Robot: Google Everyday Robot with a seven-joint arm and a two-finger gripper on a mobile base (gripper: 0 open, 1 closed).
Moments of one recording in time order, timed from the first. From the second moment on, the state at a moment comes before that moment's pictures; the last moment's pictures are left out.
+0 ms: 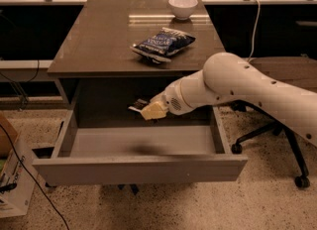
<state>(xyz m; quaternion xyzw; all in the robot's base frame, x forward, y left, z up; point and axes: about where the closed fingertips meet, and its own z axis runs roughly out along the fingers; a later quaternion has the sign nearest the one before) 0.574 0.008 0.771 -0.43 0.80 0.25 0.33</state>
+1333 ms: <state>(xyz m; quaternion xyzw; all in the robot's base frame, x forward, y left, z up) 0.567 -0.084 0.669 -0.36 0.84 0.28 0.29</state>
